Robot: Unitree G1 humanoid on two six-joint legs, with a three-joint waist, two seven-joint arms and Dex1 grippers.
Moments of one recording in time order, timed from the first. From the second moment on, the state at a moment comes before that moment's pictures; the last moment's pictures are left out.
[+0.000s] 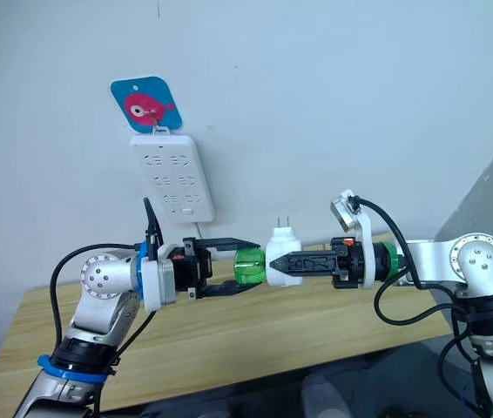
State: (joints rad) left arm -0.31 0.55 -0.13 -0.12 -0.42 -0.38 -1.25; right arm -0.57 -0.77 0.10 -0.12 1.95 1.28 0.20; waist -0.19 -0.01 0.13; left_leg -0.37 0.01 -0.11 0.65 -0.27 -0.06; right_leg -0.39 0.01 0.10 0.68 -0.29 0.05
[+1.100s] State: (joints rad) left arm -0.27 0.63 -0.04 -0.15 -0.44 -0.21 -1.27; right arm -0.63 -0.89 0.14 -0.15 1.95 1.28 0.28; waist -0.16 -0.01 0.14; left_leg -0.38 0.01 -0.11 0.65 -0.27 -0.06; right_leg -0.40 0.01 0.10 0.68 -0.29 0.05
